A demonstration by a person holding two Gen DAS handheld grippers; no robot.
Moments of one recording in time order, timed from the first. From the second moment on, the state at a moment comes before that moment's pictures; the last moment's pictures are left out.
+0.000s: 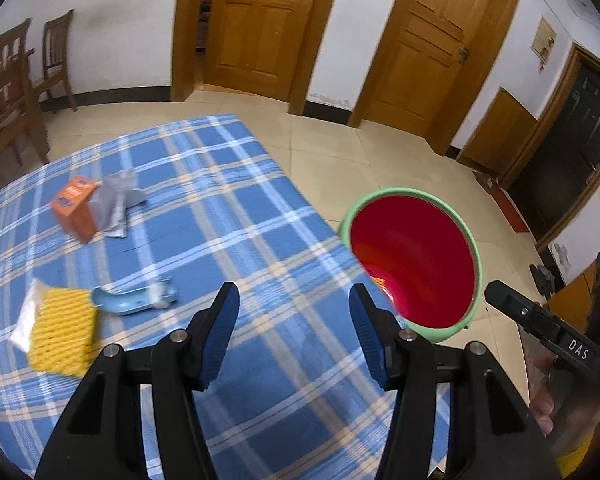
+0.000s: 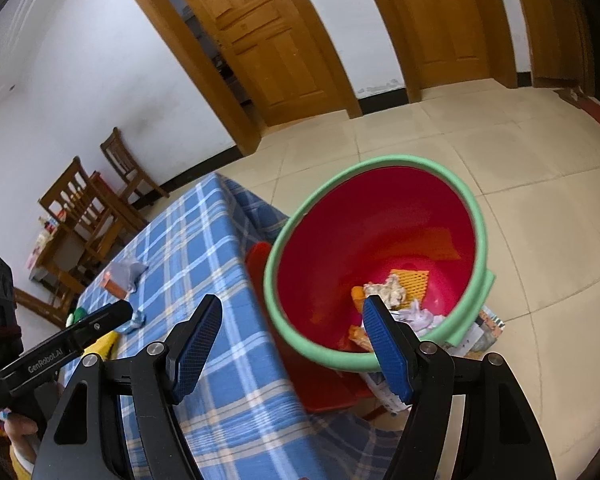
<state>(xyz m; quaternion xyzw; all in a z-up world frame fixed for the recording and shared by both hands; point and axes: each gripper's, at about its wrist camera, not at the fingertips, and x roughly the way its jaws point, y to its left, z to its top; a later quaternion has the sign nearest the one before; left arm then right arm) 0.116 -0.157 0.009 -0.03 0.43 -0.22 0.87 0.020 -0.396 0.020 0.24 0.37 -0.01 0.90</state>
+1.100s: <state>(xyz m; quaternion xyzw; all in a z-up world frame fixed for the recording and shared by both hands) 0.133 0.060 -0.020 -0.11 0.43 -0.03 0.89 0.098 -0.223 0.016 0.15 0.43 0.11 0.88</state>
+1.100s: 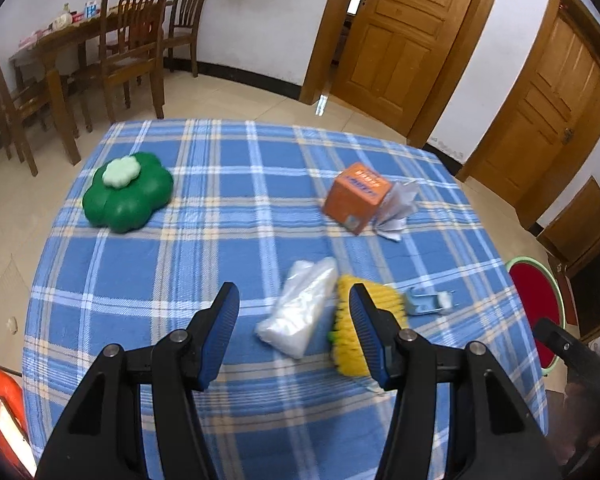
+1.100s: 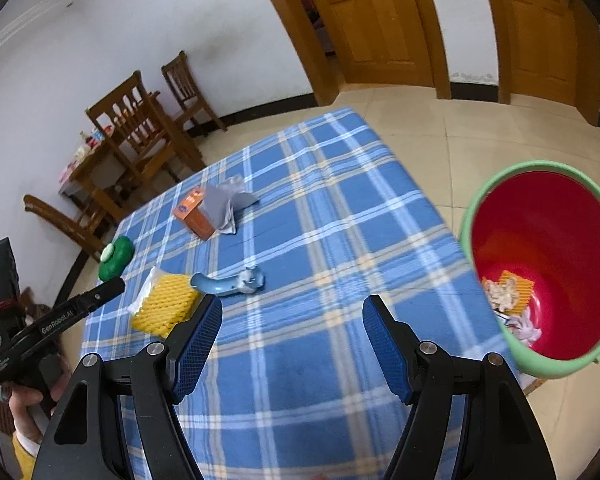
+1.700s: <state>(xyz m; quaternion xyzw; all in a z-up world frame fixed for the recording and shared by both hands) 0.149 0.061 -0.053 -0.10 0.46 -0.06 0.88 0.136 -0.181 -0.012 0.14 0.47 0.11 0.87</state>
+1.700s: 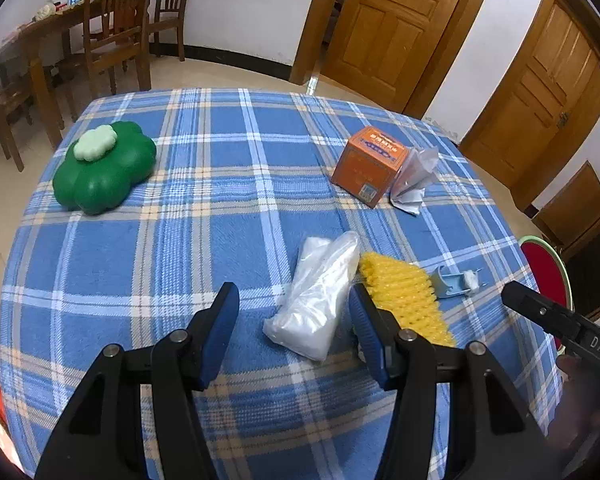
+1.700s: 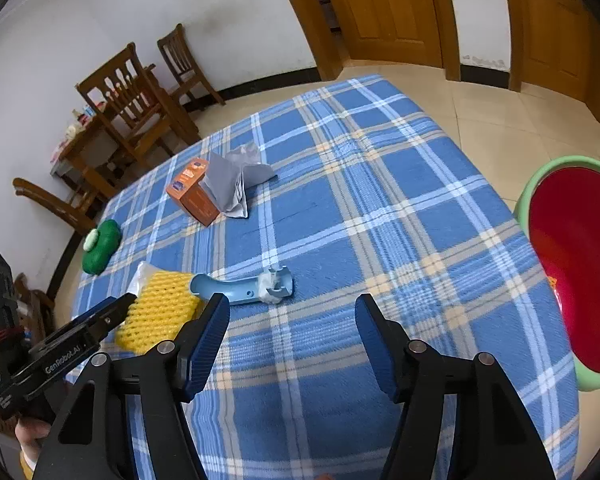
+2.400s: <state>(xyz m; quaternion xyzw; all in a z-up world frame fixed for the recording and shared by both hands) 0.158 0.062 -0.063 -0.11 0.44 -0.10 0.88 0.156 -0.150 -0.028 0.11 0.48 0.10 0.86</state>
